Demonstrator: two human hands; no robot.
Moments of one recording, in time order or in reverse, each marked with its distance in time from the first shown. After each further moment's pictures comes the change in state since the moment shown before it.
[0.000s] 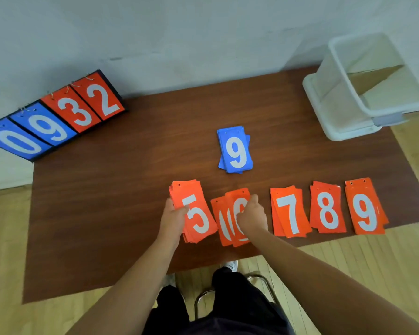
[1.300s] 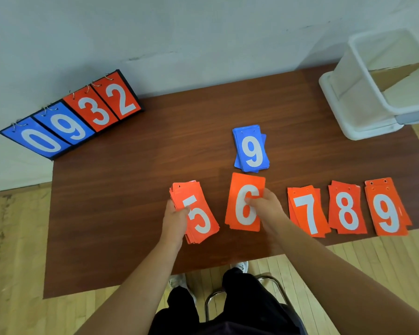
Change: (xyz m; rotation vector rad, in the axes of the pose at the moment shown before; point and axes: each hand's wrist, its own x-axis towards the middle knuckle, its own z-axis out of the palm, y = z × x) left_hand 0.016 -0.009 -0.042 0.045 0.016 0.026; right_hand 0.000 -0.026 -0.013 0.711 -0.202 0.154
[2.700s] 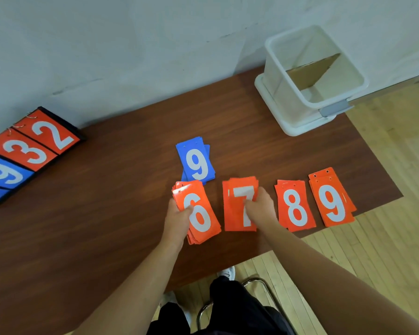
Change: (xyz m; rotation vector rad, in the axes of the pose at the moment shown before) left_hand -0.027 0.036 0.150 0.161 -0.106 0.108; right_hand 0.032 0.005 -0.125 -0.228 0.201 -0.117
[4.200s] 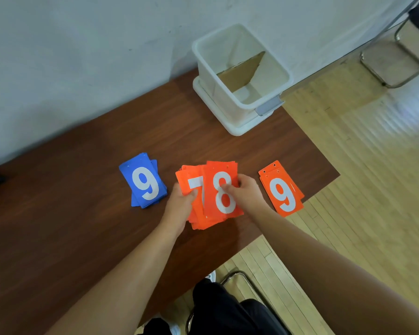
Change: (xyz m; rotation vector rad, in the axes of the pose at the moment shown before) left_hand 0.005 0.066 0.120 0.102 -0.332 0.048; right_hand 0.026 -0.005 -0.089 0.186 0.011 -0.042
